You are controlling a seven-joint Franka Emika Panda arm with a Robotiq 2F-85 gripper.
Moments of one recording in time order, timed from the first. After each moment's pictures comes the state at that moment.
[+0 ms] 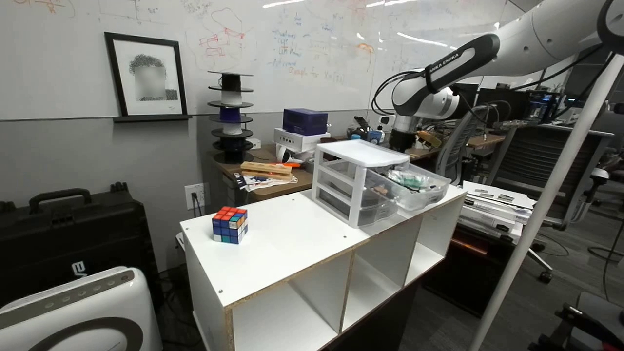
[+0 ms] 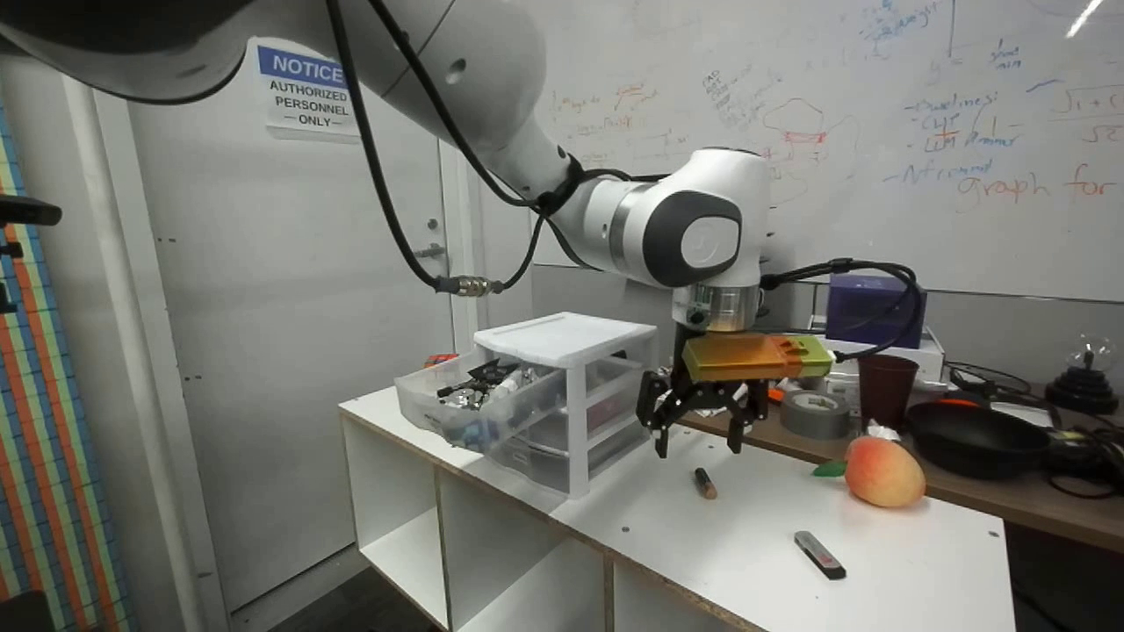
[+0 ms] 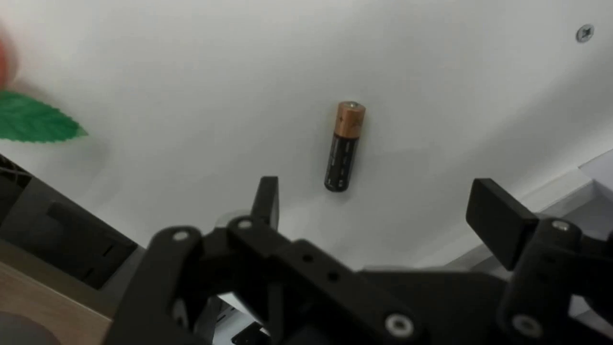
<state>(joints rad) -0.33 0.85 0.05 -1.30 0.04 2.18 -1.14</state>
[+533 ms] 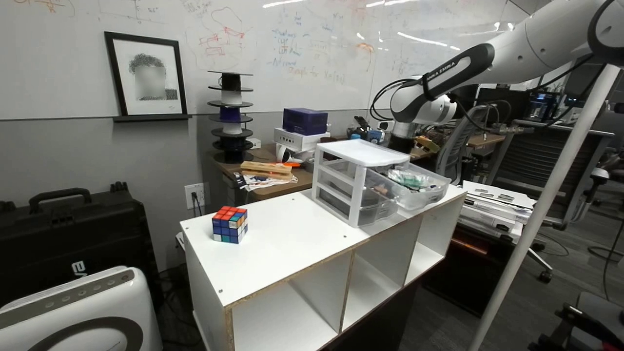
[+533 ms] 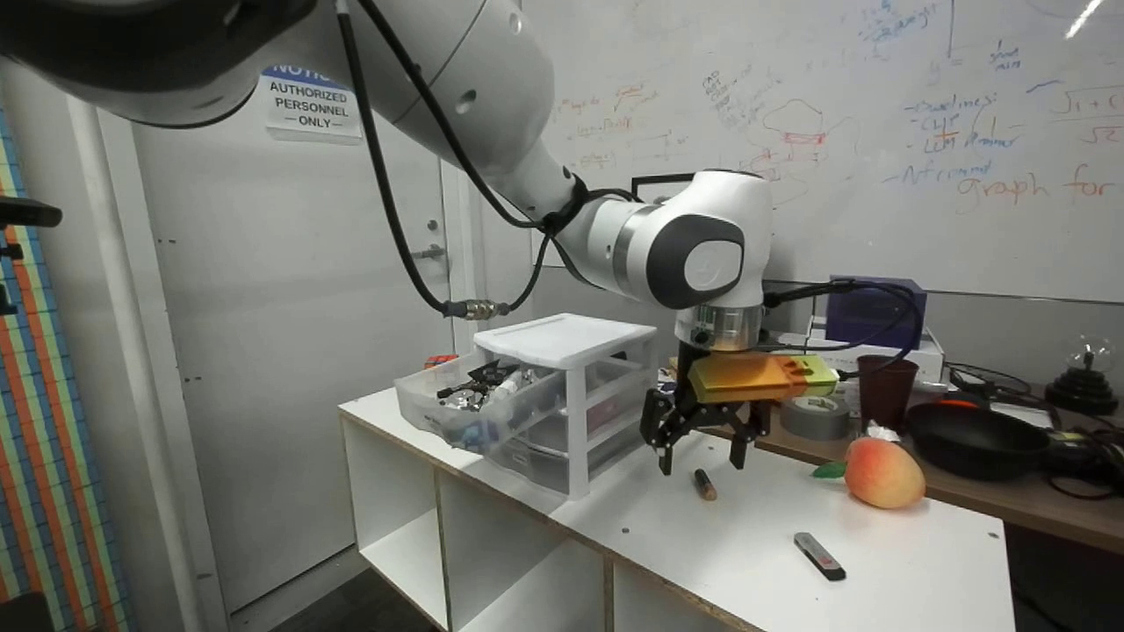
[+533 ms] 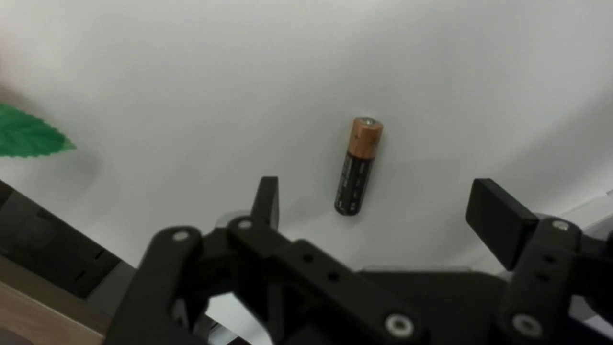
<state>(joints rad) -0.33 0.90 0.05 -1.27 0.04 2.20 -1.18</state>
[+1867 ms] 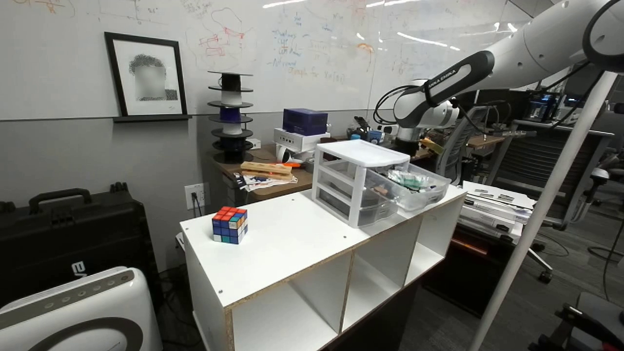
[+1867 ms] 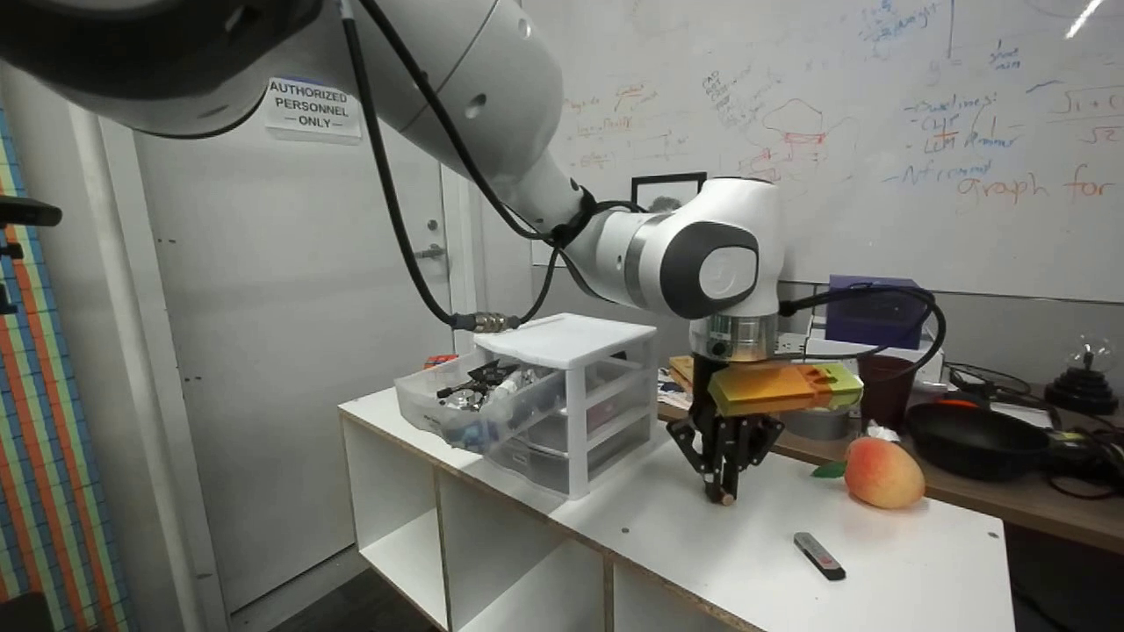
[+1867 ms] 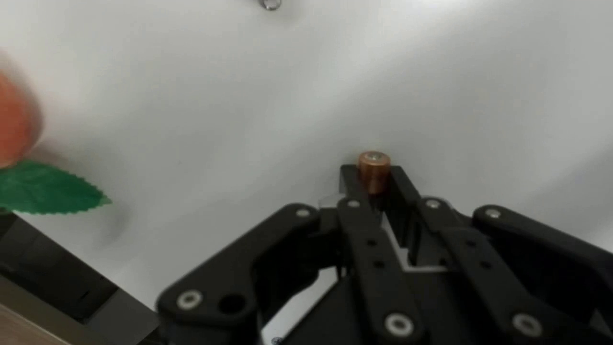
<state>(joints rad) -0.33 0.91 0.02 -1.27 -0.01 2.20 -1.19</state>
